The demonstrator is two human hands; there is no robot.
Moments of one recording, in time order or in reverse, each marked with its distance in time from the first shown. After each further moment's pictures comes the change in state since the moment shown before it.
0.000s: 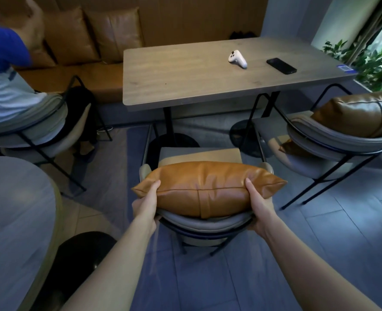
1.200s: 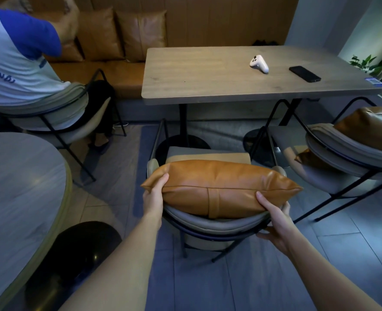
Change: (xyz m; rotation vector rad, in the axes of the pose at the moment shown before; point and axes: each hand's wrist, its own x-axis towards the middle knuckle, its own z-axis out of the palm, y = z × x) left_hand 0.024 -0.032 -0.006 -0.138 -0.137 0.208; right_hand 0.015 0.018 -0.038 -0.161 -0.211 0.031
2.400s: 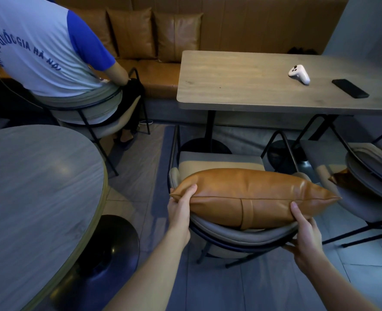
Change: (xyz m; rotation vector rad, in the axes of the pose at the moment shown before) left_hand 0.000 0.009 -0.014 -0.139 0.036 -0.064; right_hand 0.022 -0.002 0.039 0.069 0.146 -0.159
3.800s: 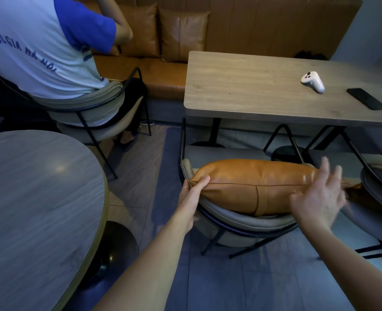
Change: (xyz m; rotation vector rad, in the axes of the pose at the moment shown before) left_hand 0.056 0.060 0.027 0.216 -0.188 -0.130; right_hand 0.022 -0.090 0.101 -1.019 0.306 -0.662
